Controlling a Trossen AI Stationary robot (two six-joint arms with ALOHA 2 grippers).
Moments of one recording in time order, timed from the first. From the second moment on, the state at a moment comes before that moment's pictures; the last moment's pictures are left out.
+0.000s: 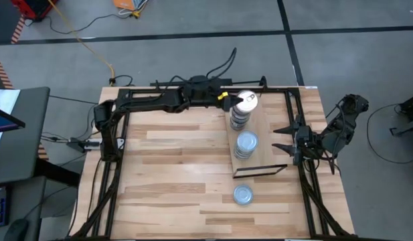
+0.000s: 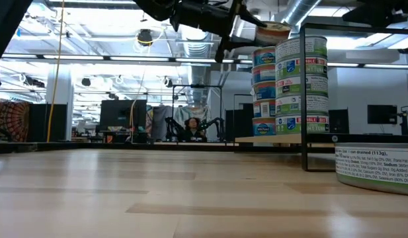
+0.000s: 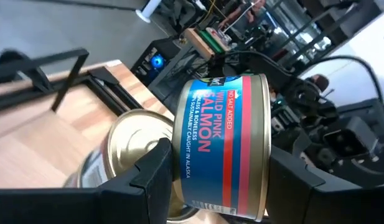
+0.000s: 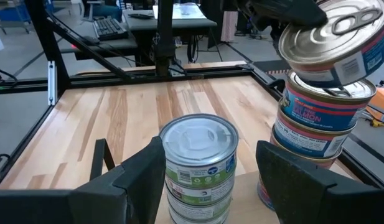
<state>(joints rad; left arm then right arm) 0.30 1.85 1.59 0.19 0.12 -0.72 0.79 0.40 0.63 -0.59 0.95 0.31</state>
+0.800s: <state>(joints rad) 0.31 1.85 1.60 0.15 0.13 -0.69 0.79 0.40 0.63 -0.59 0.95 0.32</state>
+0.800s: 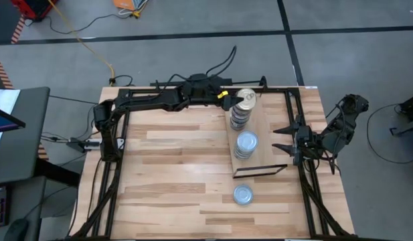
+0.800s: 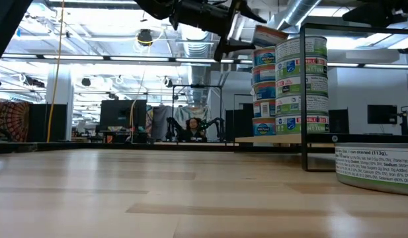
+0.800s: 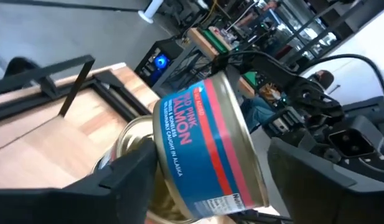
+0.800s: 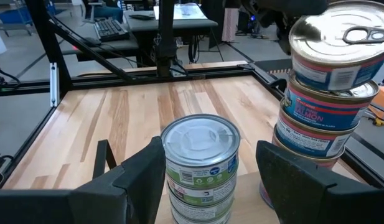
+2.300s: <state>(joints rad) -0.41 2.01 1.64 -0.14 -0.49 0.32 0.79 0.41 0.63 -0.58 0.94 0.33</state>
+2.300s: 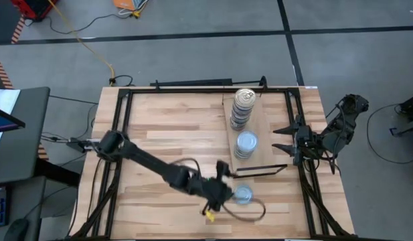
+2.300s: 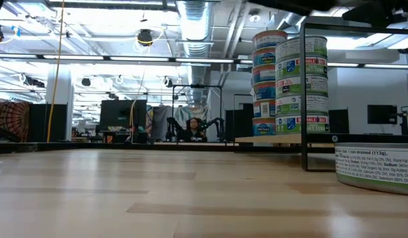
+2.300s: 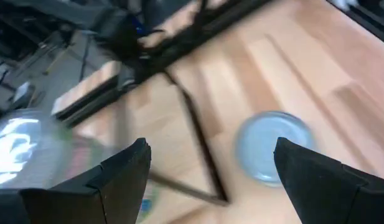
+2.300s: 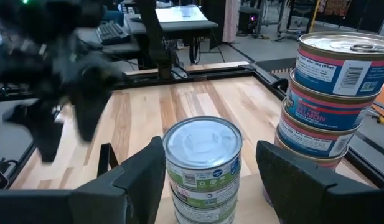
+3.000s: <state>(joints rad) -0.44 2.26 1.64 0.15 -0.54 0.56 0.79 0.41 0.63 -0.58 0.94 0.33</state>
